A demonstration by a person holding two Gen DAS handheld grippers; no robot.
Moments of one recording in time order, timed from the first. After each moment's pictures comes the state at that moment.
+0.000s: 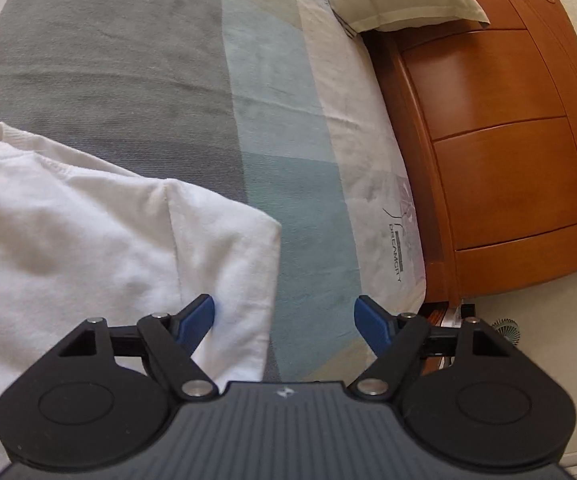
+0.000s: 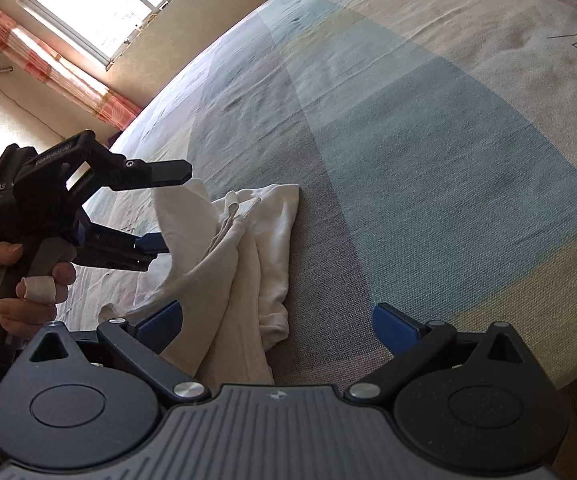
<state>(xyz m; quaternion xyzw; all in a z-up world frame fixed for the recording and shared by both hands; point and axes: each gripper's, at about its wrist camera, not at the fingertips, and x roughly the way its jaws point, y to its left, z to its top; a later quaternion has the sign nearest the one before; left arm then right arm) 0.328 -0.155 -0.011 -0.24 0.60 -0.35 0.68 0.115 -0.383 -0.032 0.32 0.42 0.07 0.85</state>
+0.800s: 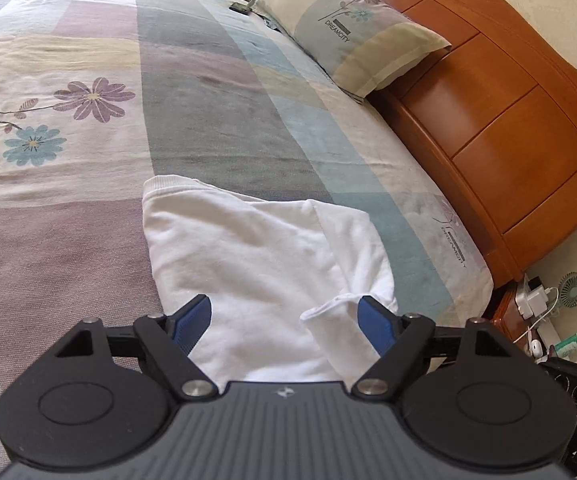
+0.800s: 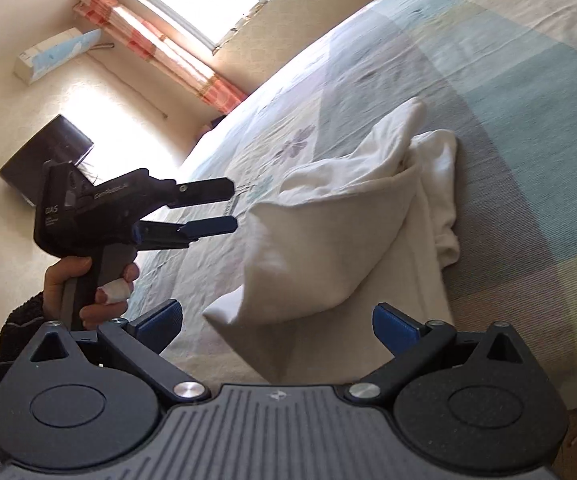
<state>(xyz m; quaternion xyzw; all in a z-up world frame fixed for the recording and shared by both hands) 0.227 -0.012 0.007 -0.12 0.45 -0.31 0.83 0.068 -0.280 -0.038 0.31 0.36 0.26 0.84</state>
